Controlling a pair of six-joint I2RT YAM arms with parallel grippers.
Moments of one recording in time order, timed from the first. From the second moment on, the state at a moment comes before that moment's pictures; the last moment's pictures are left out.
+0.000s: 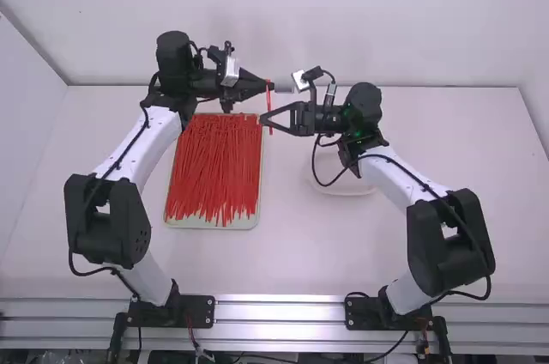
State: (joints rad) left arm -0.09 1.76 1.45 0.18 1.45 0.45; right arm 0.34 1.68 1.06 0.82 -1.28 1.17
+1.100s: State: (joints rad) left arm -0.09 1.76 1.45 0.14 1.44 0.46; right arm 0.33 1.68 1.06 0.93 -1.22 1.23
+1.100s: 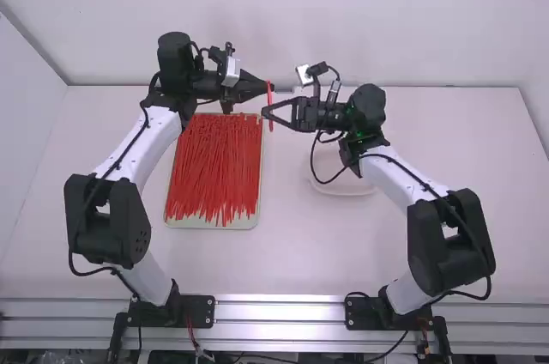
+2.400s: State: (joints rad) left arm -0.10 1.76 1.45 0.19 1.51 0.47; right arm 0.34 1.68 1.10 0.92 -1.16 1.25
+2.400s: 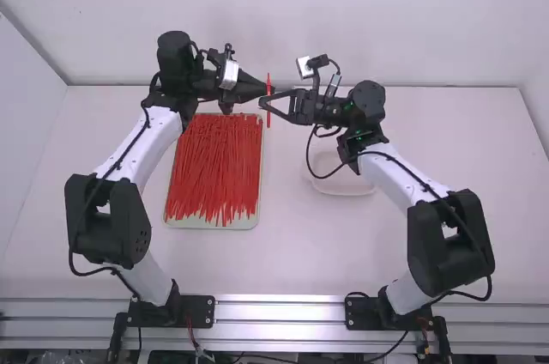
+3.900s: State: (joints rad) left arm -0.14 1.76 1.46 0.07 1.54 0.49; right arm 0.18 1.68 1.13 0.93 -1.20 1.29
